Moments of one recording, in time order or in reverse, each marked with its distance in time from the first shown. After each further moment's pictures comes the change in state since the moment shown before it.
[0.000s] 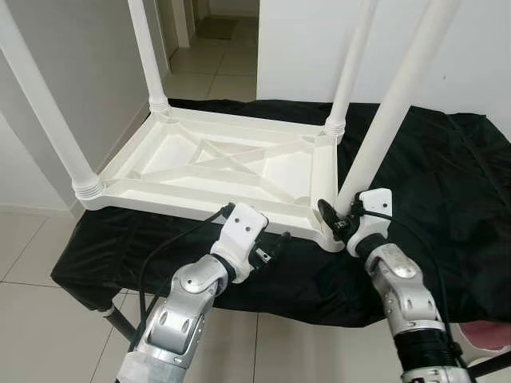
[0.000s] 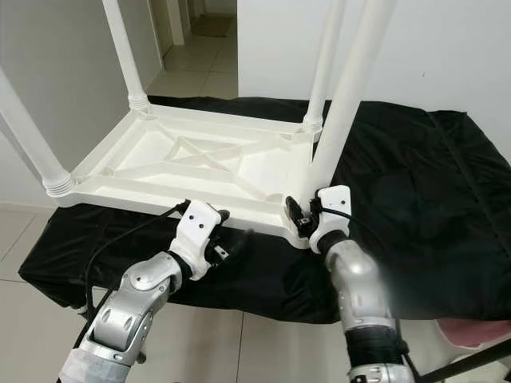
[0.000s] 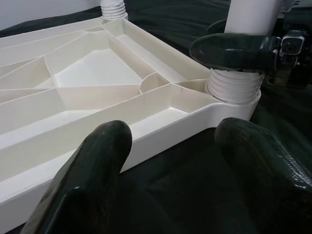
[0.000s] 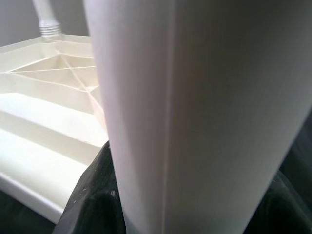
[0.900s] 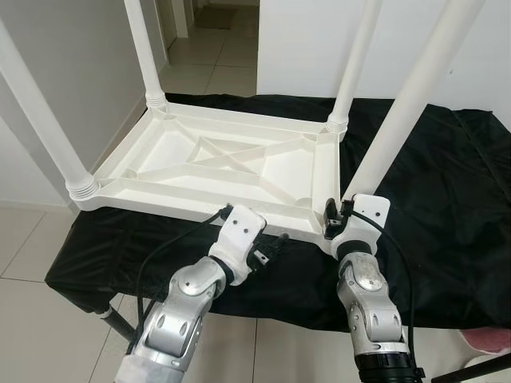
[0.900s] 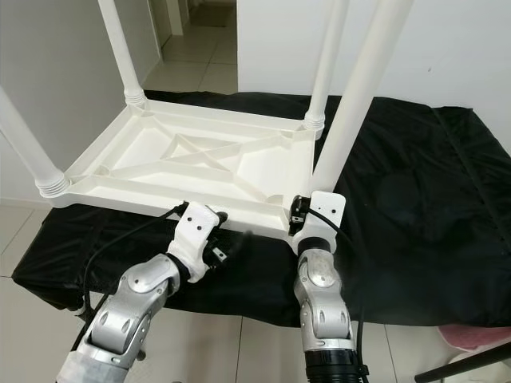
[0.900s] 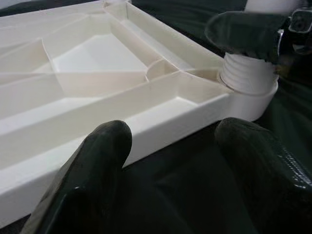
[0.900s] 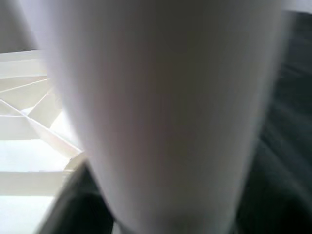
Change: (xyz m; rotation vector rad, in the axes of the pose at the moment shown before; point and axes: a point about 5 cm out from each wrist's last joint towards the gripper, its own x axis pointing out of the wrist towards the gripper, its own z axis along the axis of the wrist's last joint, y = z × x) left arm -0.004 -0.001 -0.005 -0.007 0.019 0.003; right arm -0.016 0.036 0.010 0.143 -0.056 -0.346
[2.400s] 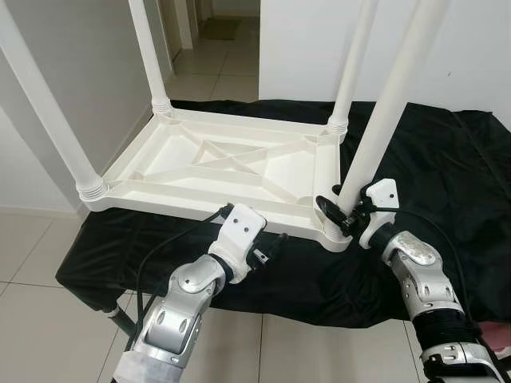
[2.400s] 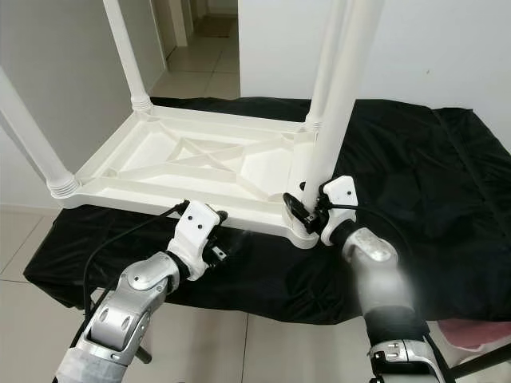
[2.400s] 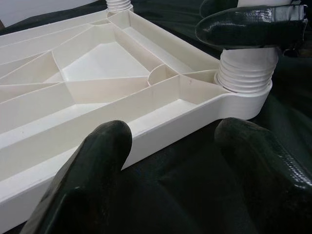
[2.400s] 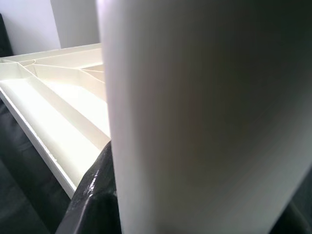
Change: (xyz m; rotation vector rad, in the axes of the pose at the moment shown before) left arm 0.002 0.003 0.003 0.024 -0.002 -0.003; right arm 0.041 -0.044 0.010 -0.253 -0.022 0.702
